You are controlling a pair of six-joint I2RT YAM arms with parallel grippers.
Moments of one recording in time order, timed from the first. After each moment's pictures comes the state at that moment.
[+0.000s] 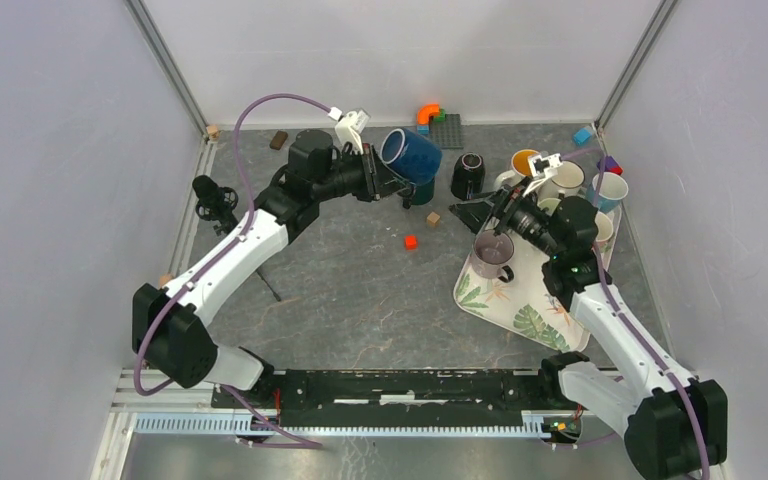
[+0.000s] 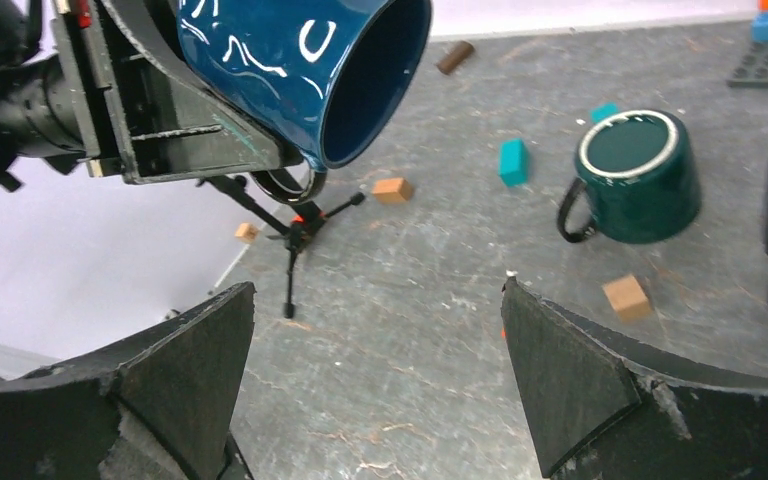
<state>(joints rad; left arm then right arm) -0.52 1.43 1.26 -0.14 0.45 -0.53 0.25 0.98 0.66 0.31 -0.54 0.57</state>
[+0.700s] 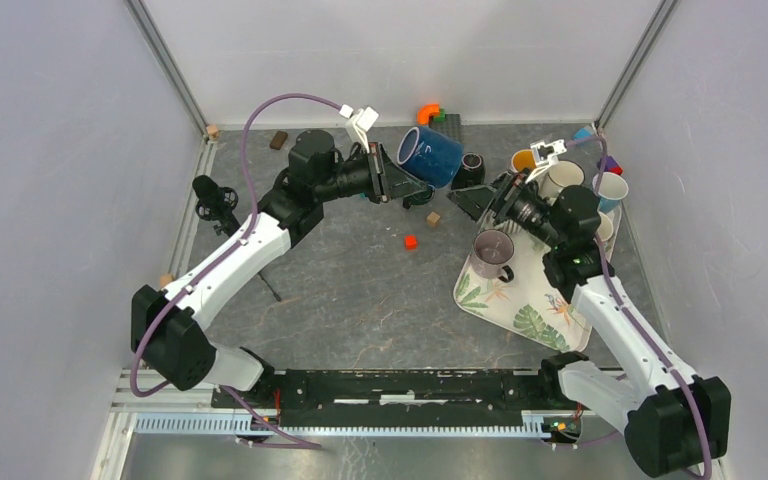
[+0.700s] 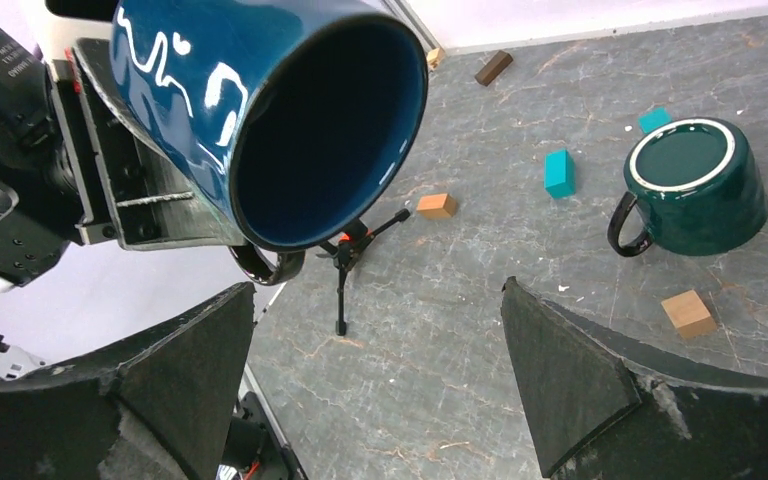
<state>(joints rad) -0.58 1.41 1.25 0.03 0.61 -0.68 0.26 1.01 0.73 0.33 -0.55 0.71</state>
